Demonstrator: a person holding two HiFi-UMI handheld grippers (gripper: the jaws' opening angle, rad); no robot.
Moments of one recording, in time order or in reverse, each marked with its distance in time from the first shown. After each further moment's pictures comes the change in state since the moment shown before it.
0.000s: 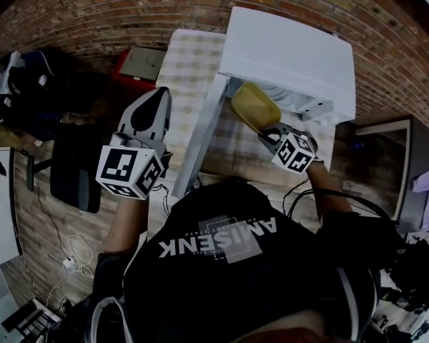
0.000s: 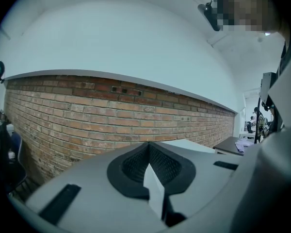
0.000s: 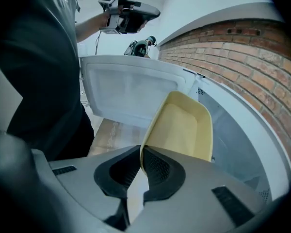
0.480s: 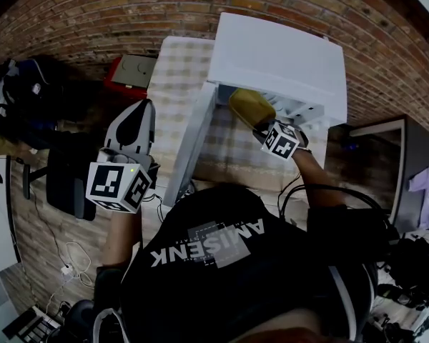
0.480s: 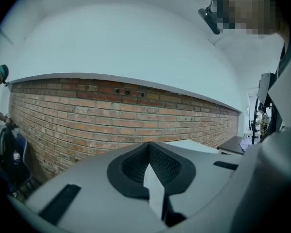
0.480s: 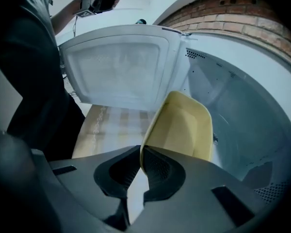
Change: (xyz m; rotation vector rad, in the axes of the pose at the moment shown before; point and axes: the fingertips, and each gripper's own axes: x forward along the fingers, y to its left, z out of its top) left arm -0.004 0.004 0.006 0.004 -0.002 0.052; right arm 0.035 -0.036 -0.048 0.097 0.146 0.046
